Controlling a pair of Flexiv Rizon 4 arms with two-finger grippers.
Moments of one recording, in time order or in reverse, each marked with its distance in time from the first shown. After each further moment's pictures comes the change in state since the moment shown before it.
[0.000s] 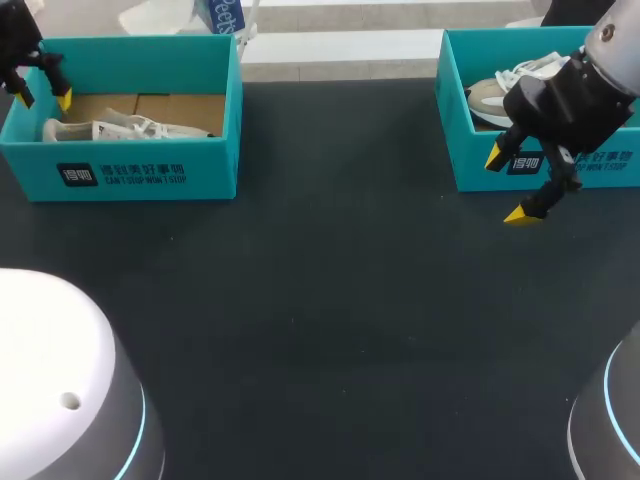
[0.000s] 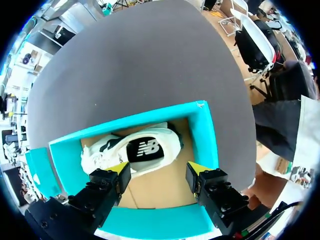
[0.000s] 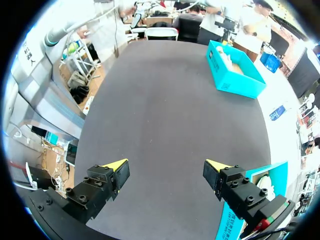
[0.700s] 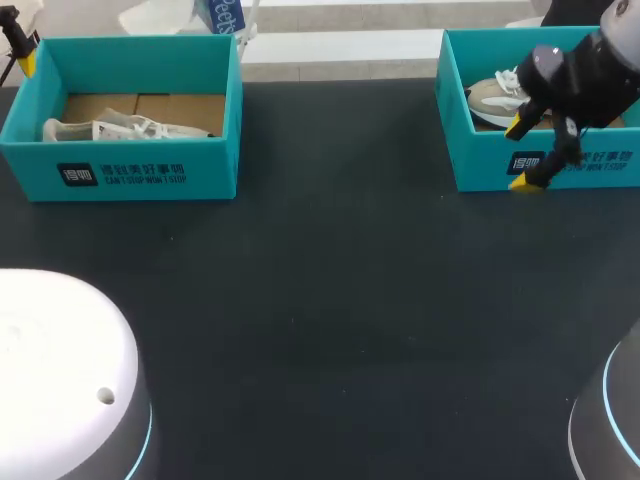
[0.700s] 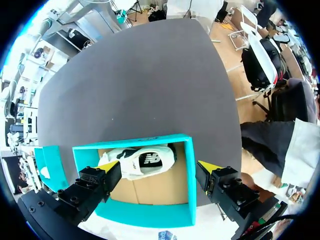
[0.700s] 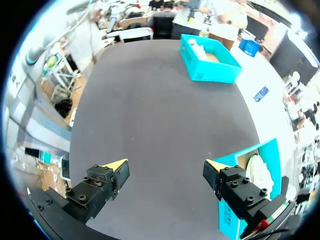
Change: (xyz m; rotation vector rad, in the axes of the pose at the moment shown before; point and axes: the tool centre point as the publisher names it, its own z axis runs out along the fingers) left arm -0.001 -0.047 -0.086 0.040 -0.033 -0.076; right arm -0.044 -0.019 -0.026 0.019 -0.136 0.205
